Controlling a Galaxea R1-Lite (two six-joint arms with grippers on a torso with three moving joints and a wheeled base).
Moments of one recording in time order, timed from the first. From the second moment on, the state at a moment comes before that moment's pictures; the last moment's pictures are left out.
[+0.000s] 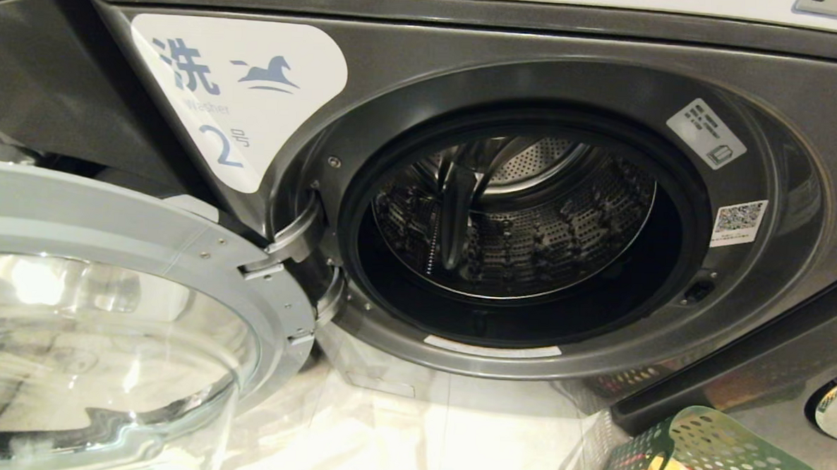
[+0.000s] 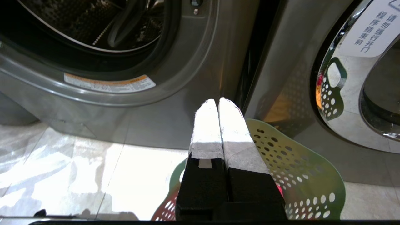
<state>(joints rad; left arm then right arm) 0.00 0.00 0.00 -0.04 -0.06 0.25 0.00 0.00 0.00 -0.09 0.00 -0.02</state>
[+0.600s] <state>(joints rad) 0.00 0.00 0.00 -0.04 -0.07 0.25 0.00 0.00 0.00 -0.09 0.00 0.00</state>
